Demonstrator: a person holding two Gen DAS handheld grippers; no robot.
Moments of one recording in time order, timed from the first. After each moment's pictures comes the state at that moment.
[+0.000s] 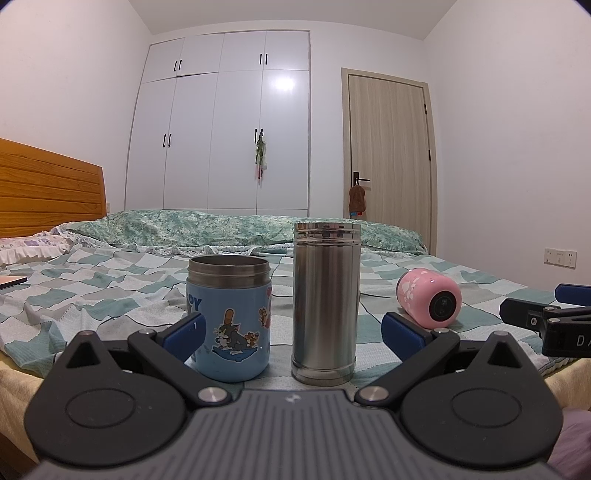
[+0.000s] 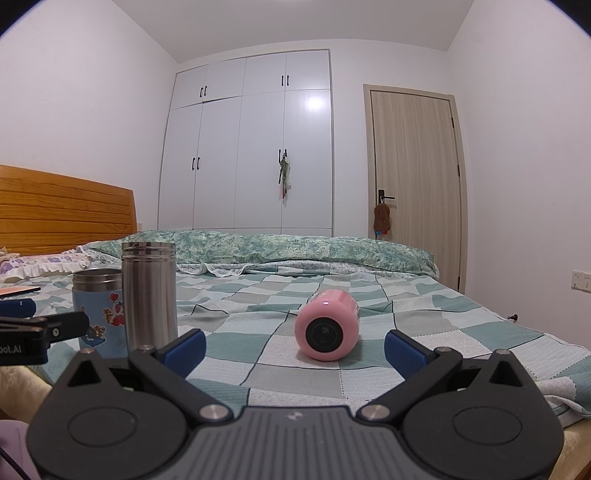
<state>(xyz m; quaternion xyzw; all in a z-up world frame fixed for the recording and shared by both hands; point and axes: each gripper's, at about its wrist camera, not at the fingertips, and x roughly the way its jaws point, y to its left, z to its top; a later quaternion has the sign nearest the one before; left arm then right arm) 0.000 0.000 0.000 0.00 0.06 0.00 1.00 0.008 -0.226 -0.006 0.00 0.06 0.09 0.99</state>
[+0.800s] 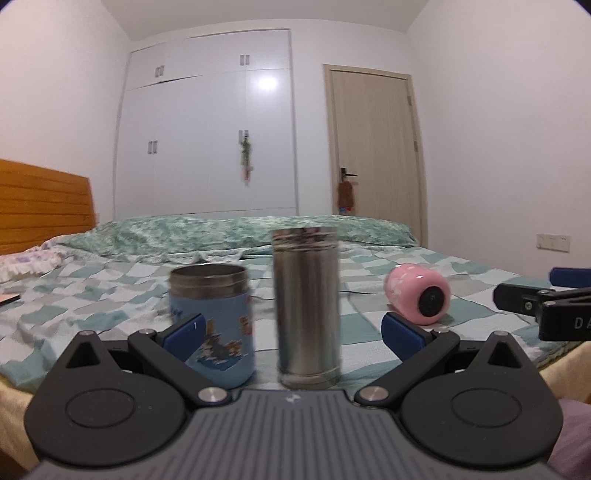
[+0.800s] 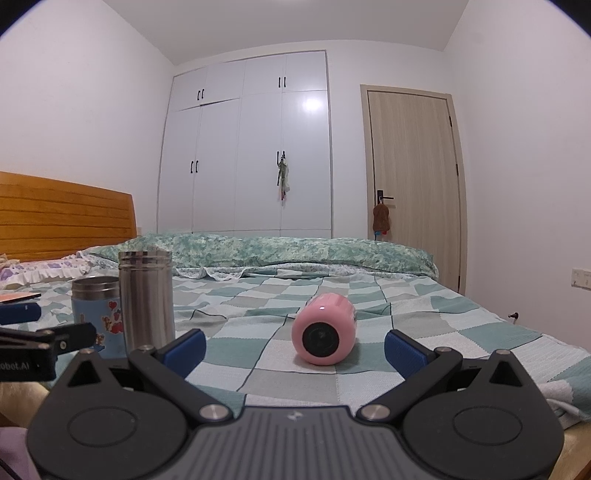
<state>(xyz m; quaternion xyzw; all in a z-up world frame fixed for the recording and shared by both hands) 0.004 -0.017 0.009 0.03 0.06 -0.02 1.00 0.009 -0.234 0.000 0.00 0.05 0.09 0.99</state>
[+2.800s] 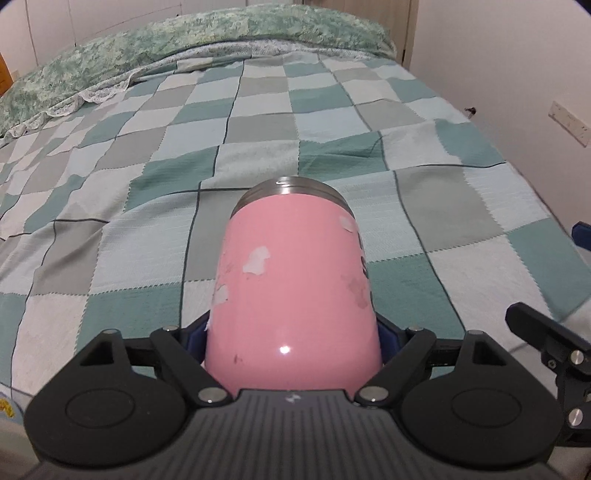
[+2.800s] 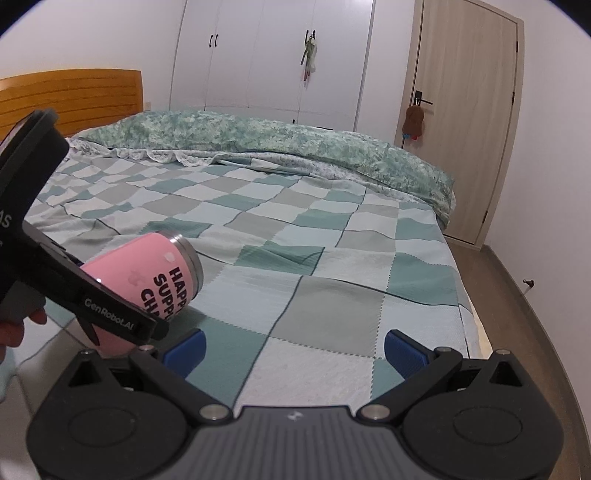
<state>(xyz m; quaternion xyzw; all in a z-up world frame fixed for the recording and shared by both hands) 0.300 -0.195 0.030 0.03 0.44 -0.05 0.90 0.237 -0.380 0.036 -0.09 0.26 0.14 0.95</state>
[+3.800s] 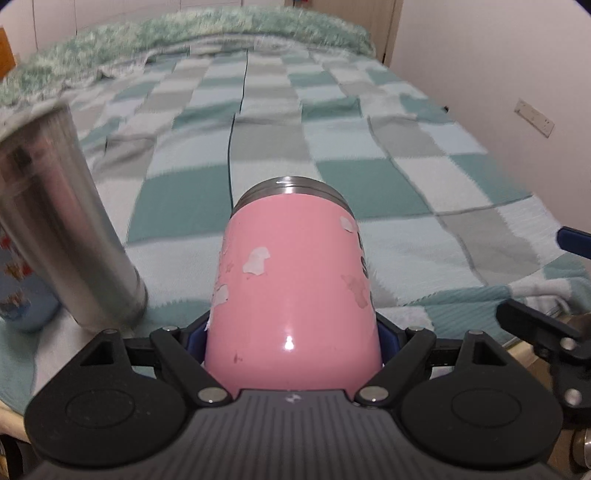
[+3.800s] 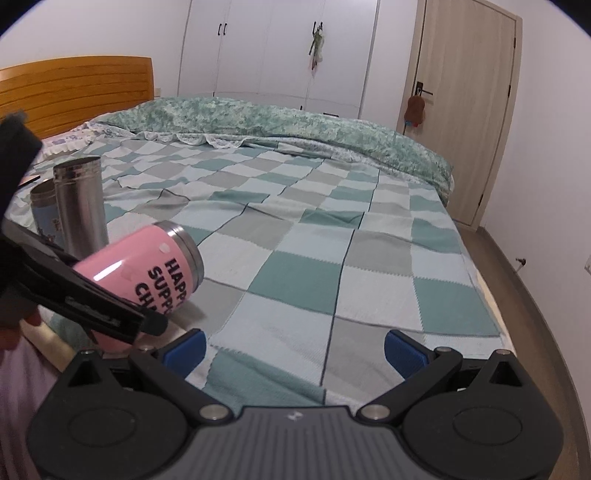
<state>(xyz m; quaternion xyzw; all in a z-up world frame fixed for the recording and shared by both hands) 0.153 -0.139 0.022 0.00 0.44 -0.09 0.89 0.081 -0.327 0.046 -0.10 0.30 0.13 0.94</state>
